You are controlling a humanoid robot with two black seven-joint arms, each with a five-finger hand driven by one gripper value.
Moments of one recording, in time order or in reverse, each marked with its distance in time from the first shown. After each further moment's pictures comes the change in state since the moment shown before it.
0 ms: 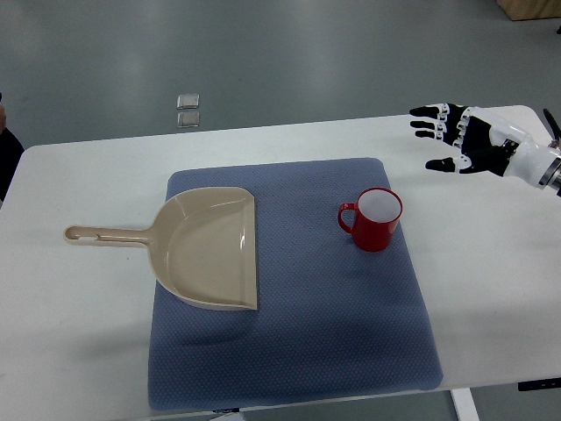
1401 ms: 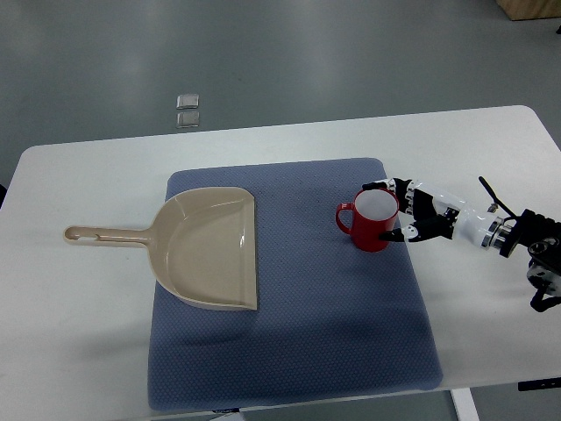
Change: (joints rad) left arm 0.000 0.000 -0.002 0.002 -0.002 0.000 0.000; right arm -0.115 0.200 -0.005 -0.053 -0.134 -0.085 0.008
